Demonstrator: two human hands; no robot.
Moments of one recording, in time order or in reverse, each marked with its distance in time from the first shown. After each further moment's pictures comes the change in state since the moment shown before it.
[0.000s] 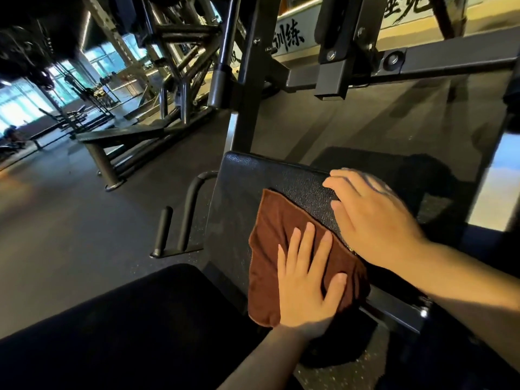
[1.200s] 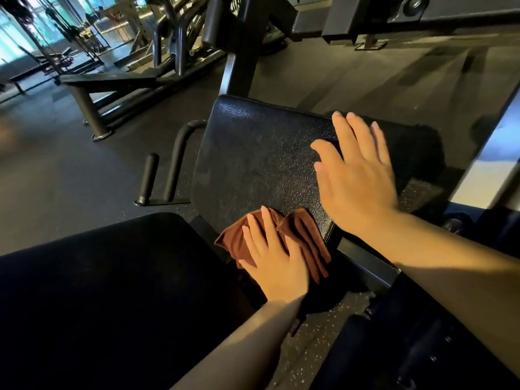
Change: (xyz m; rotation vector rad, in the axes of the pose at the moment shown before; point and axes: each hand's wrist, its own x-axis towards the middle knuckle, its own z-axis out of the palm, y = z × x) left_hand -0.025 0.038 -0.001 -0.139 -0.020 -0.891; right_hand -0.021 -0.011 0.021 -0.180 0.081 -0.003
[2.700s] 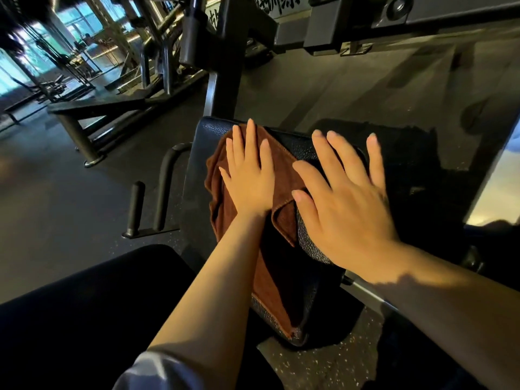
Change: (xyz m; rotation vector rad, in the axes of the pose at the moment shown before) left_hand 0.151 0.093 -0.020 -0.009 0.048 0.374; right_hand 0.005 -0.004 0.006 -0.024 0.022 -0.013
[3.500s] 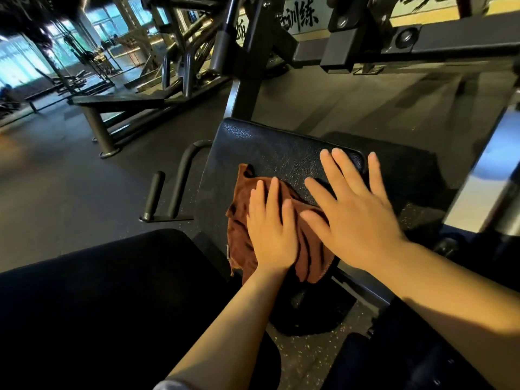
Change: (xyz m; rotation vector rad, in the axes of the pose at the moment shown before) left_hand -0.100 -0.035 0.007 -0.089 0.078 0.057; right_hand -0.019 0.007 -0.016 -0.071 -0.205 -0.161
